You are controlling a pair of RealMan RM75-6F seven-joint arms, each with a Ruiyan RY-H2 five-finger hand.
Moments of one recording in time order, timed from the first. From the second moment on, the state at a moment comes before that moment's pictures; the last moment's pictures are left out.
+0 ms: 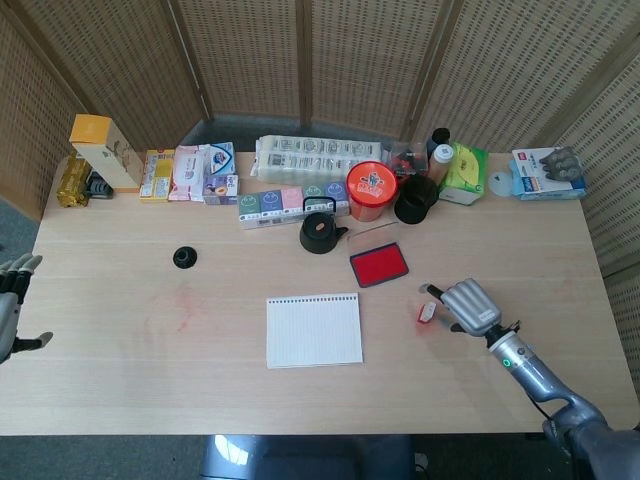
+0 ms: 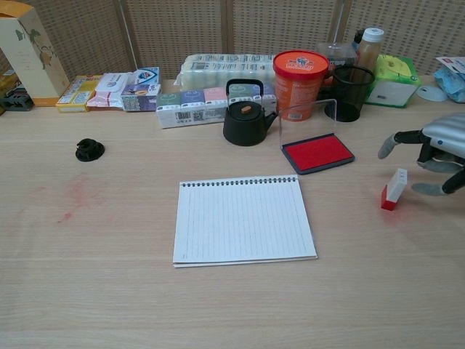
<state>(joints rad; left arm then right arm) -0.19 -0.95 -0.09 -1.81 1.20 1.29 0.16 0.54 -1.69 -0.09 -0.61 -1.74 1.24 0.44</state>
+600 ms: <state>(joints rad) -0.19 -0.94 -0.09 -1.82 1.21 1.28 0.15 0.58 -1.71 -0.07 -0.68 -1.70 1.19 0.43</state>
